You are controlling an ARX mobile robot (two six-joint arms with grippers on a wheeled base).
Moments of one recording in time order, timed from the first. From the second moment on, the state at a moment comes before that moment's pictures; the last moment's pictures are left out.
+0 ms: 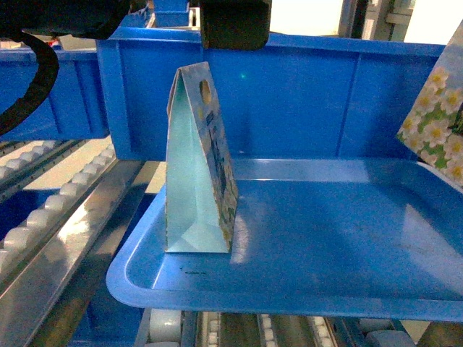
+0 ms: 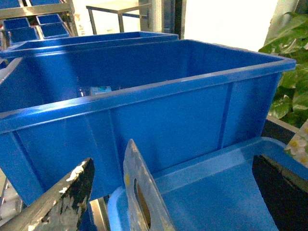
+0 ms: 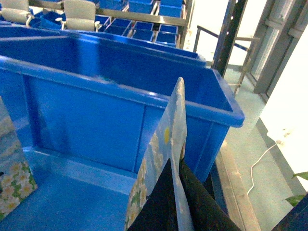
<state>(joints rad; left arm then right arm) -0.51 1.36 0.79 0.42 -0.13 -0.02 0.14 1.13 0.57 0.49 -0.07 -0.08</state>
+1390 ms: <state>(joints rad) -0.52 1.38 0.79 0.39 -0.23 0.01 0.18 0.99 0.54 0.44 -0.06 -0.08</state>
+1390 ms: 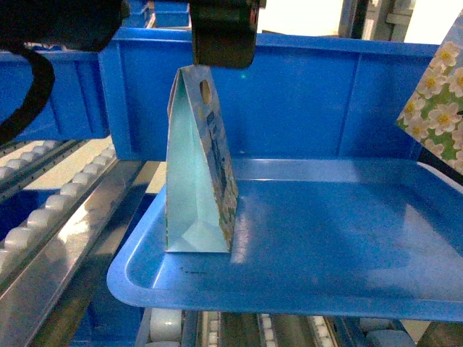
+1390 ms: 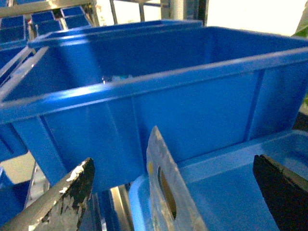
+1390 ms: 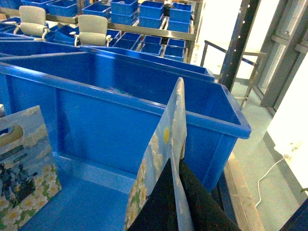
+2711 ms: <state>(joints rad) -0.53 1.52 0.80 0.37 -0.25 -0.03 0.18 0.99 0.54 0.44 -0.06 -0.08</state>
